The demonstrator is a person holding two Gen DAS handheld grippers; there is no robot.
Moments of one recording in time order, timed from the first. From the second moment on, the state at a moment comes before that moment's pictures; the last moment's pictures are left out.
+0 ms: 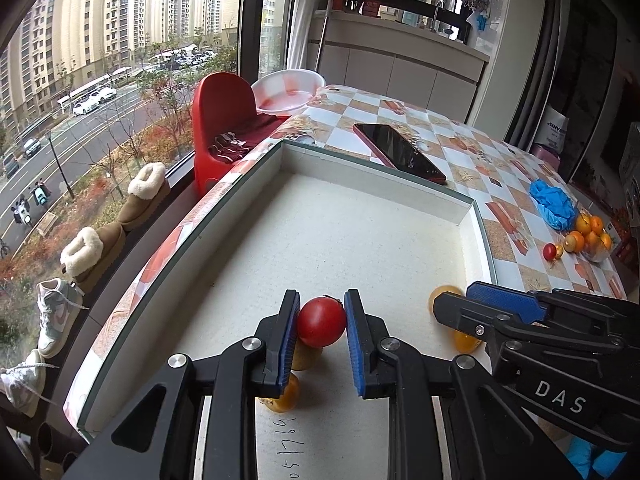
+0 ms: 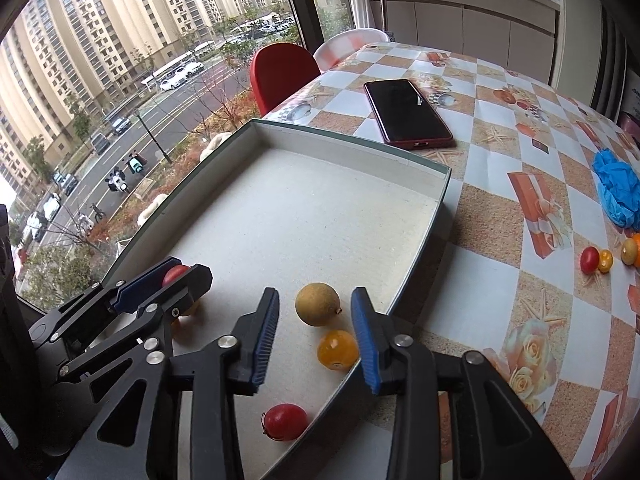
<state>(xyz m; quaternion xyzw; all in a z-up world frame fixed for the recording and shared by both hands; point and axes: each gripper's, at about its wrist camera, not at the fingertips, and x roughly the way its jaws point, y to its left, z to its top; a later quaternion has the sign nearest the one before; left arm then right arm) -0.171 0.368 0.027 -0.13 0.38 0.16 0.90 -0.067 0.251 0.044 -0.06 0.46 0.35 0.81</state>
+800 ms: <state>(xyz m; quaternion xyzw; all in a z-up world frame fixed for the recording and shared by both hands) -0.144 0.198 0.061 -0.05 0.41 0.00 0.91 -0.027 -0.026 0.028 0.08 0.48 0.04 0.87</state>
